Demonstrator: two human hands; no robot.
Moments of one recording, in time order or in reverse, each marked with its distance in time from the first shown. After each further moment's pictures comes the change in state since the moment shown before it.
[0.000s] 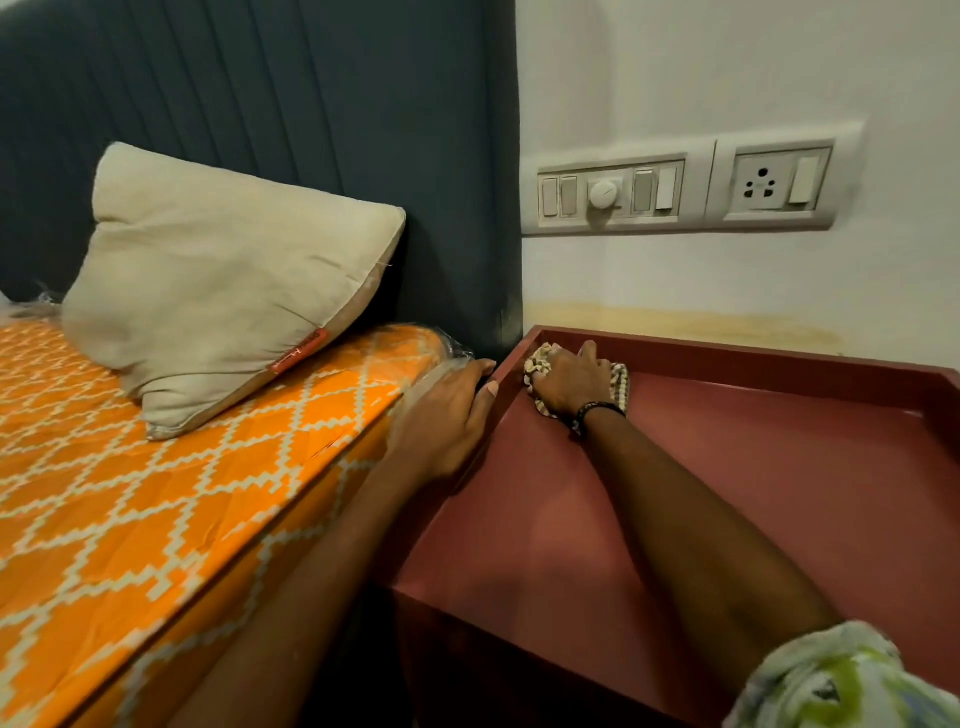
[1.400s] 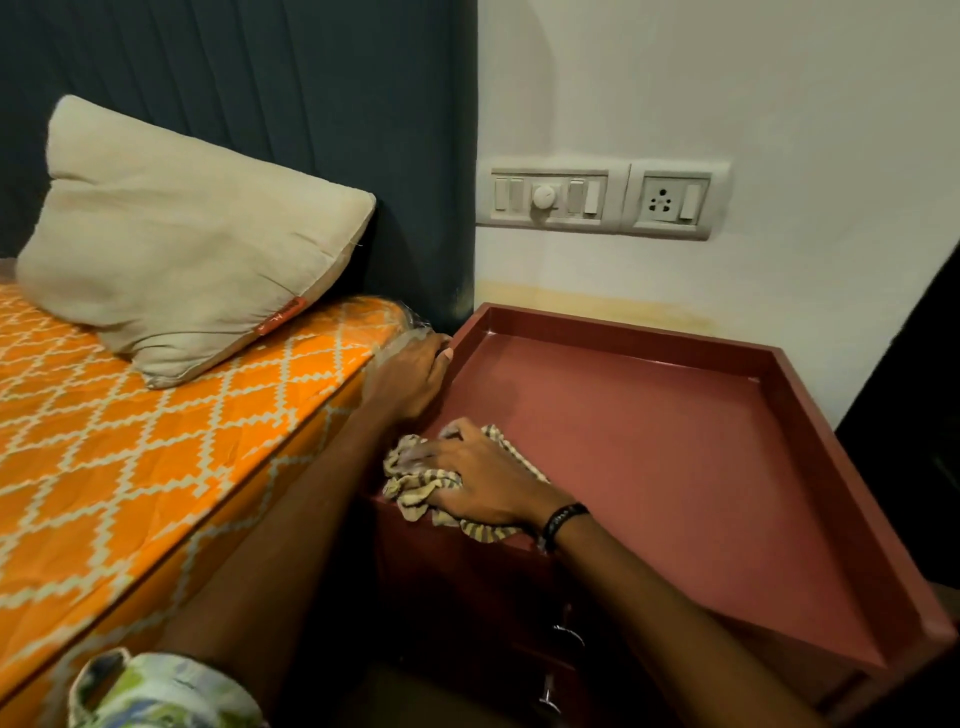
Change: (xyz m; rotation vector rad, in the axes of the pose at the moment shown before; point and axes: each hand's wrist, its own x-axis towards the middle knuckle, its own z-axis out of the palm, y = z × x) left_hand -0.009 0.007 -0.010 -0.017 -0.033 -0.014; right_hand -0.209 -0.044 -0.056 0.266 -0.347 -0.685
